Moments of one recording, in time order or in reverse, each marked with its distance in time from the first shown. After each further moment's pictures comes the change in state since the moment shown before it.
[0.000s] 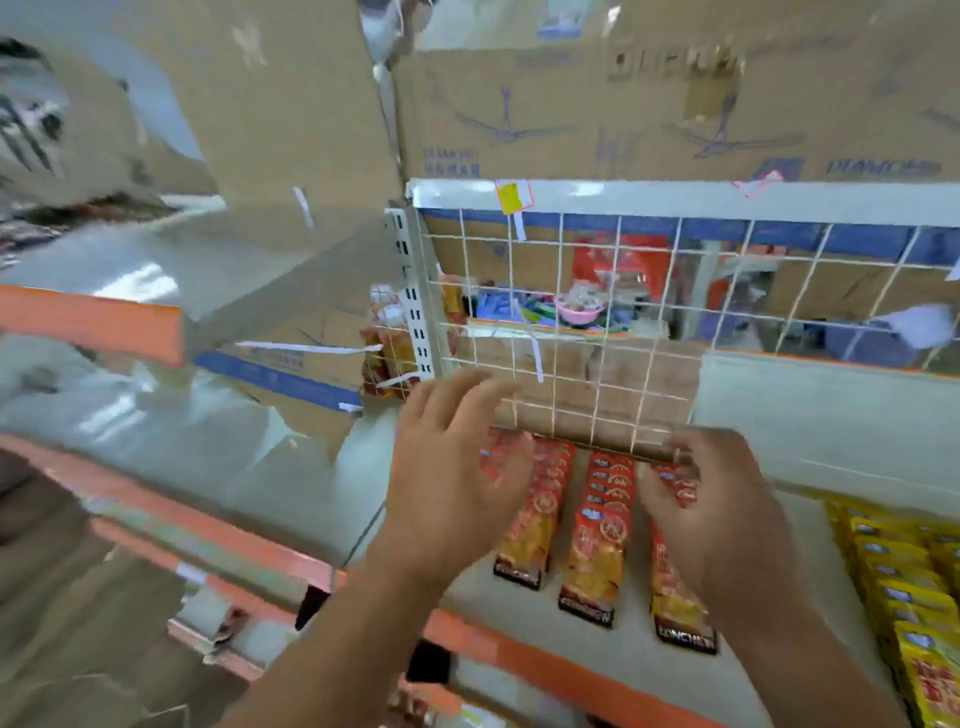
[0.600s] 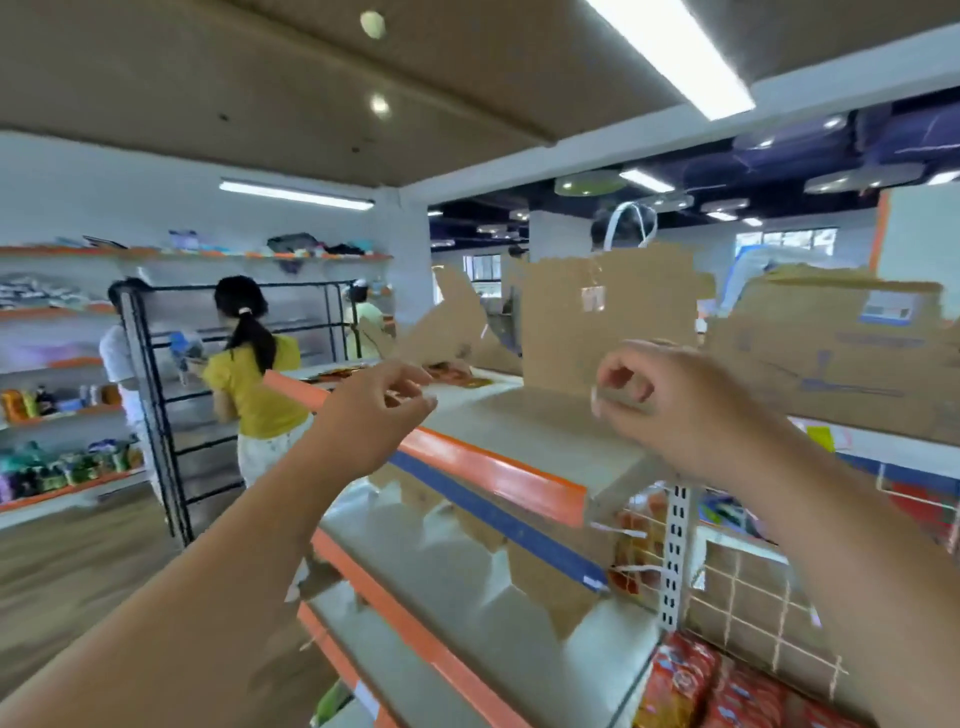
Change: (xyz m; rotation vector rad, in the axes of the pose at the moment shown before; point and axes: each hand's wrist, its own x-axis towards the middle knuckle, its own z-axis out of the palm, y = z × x) left_hand 0.086 -0.159 -0.364 0.160 0.023 -0.487; right_hand 0.111 -0.365 0.023 0.165 -0.284 -0.712
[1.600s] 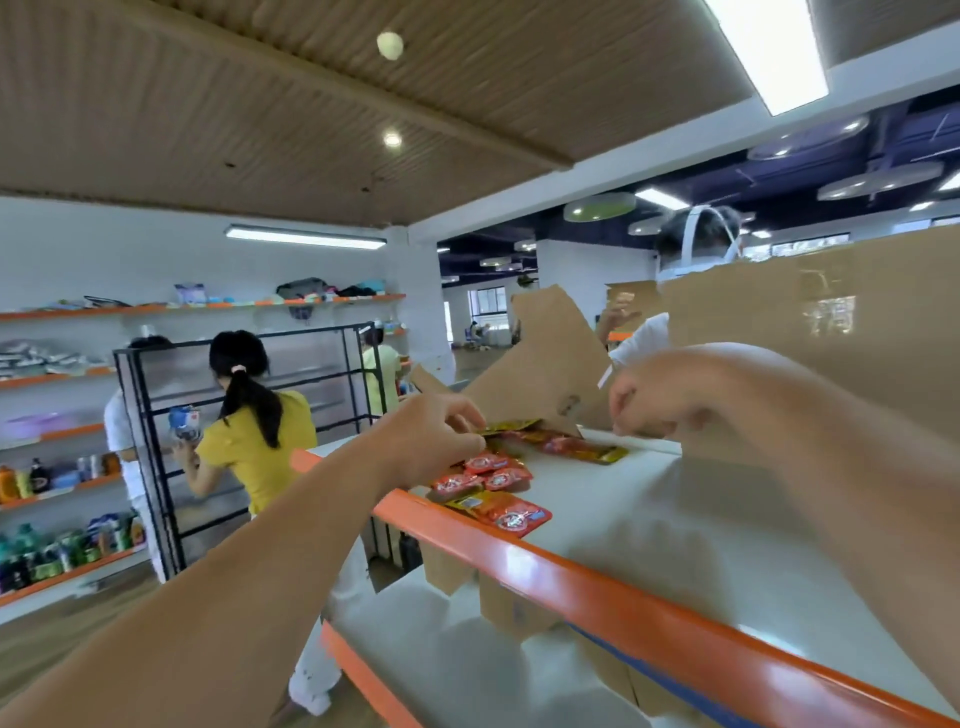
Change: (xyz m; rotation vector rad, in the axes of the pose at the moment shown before) left_hand 0.232 -0.211 -0.030 0.180 -0.347 0.022; right_hand 0.314 0.007 0.215 -0.319 -0.683 0.297
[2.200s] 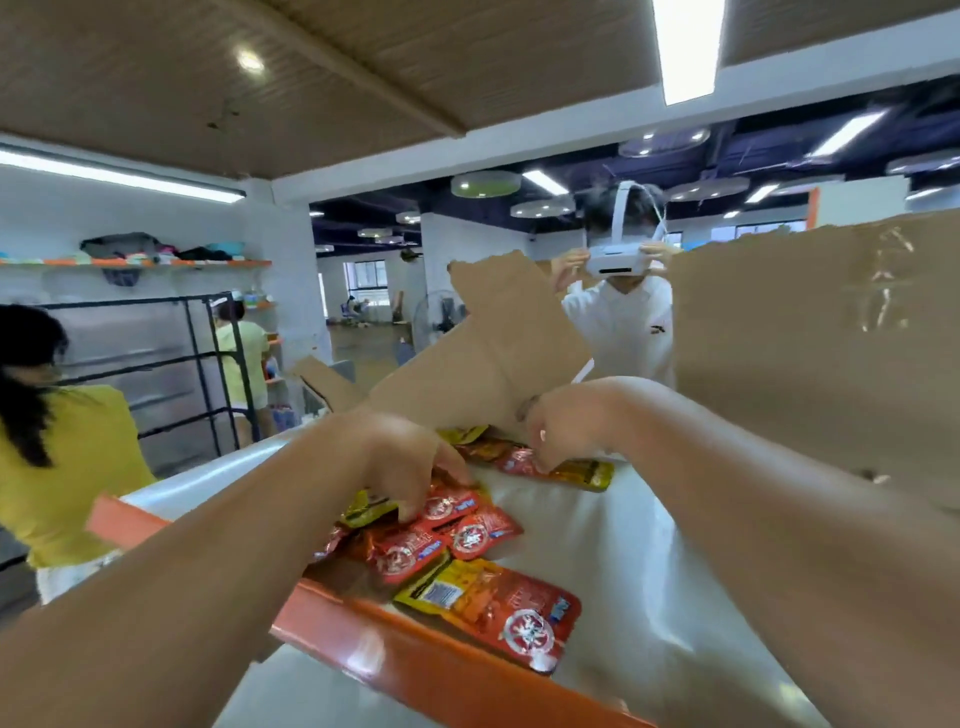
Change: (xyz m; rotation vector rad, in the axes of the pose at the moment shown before) left_hand 0.164 -0.055 0.032 0.592 -0.658 0.136; right_hand 0.153 -0.040 0.038 -0.244 -0.085 0.104
